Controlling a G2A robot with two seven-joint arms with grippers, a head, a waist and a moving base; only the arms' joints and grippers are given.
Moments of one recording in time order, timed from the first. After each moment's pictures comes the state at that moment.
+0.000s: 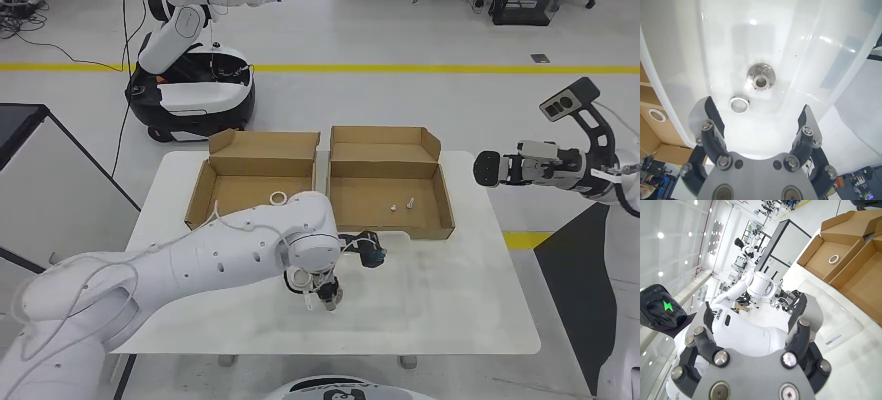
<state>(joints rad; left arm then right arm) 0.47 -1.20 -0.17 -1.69 0.44 -0.16 -1.52 -1.17 -0.92 1.75 -1.59 0.61 0.05 1.54</state>
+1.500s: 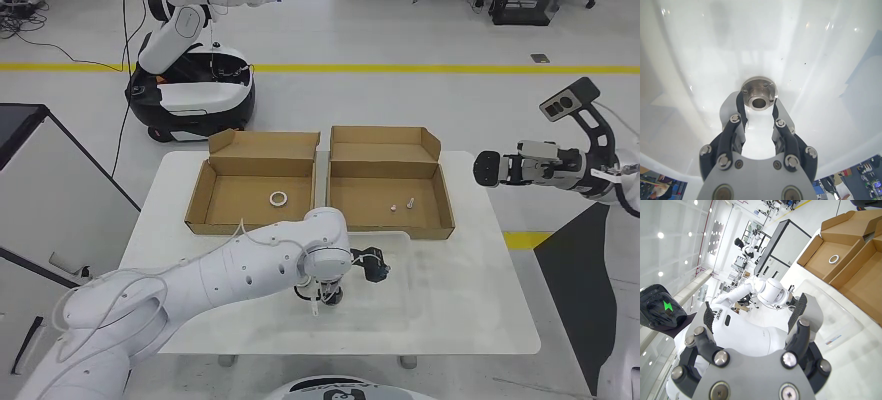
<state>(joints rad) 0.59 -1.30 -0.19 -1.56 0.56 -0.29 -1.53 -1.17 -0.92 1.75 -1.59 0.61 0.05 1.54</state>
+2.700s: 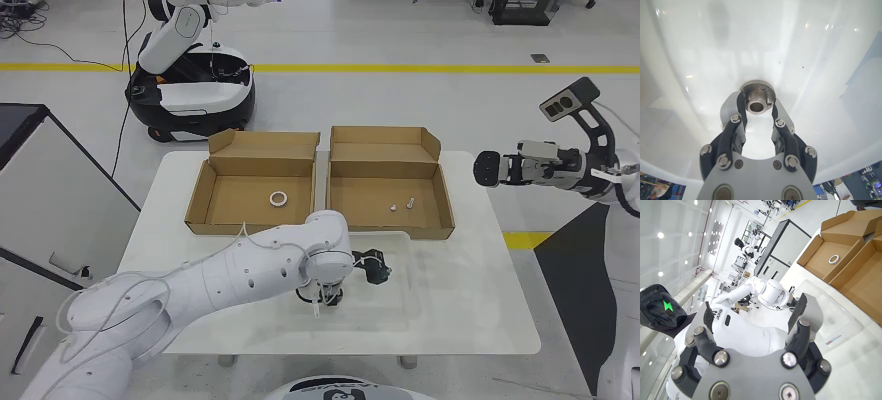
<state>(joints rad) 0.61 -1.31 -0.19 -1.55 0.58 -0.29 -1.53 -1.17 -0.92 1.75 -1.59 0.61 0.05 1.54</state>
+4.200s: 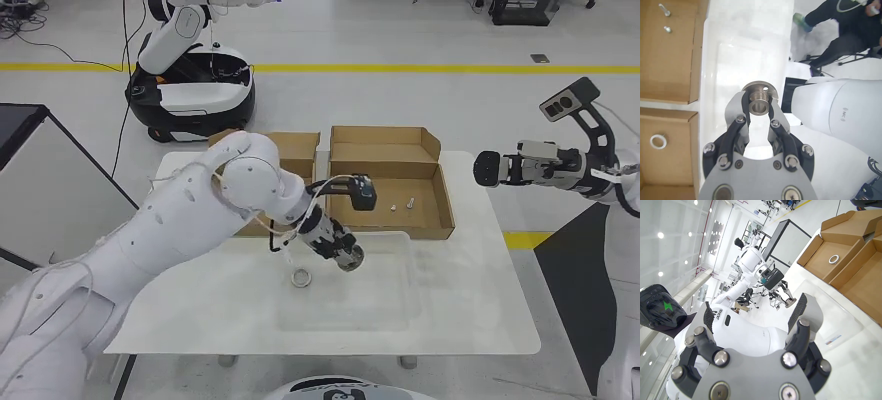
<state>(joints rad) 0.55 -1.08 -0.54 -1.62 -0.04 -0.44 -1.38 -1.17 -0.92 1.75 -1.59 0.61 0.05 1.54</state>
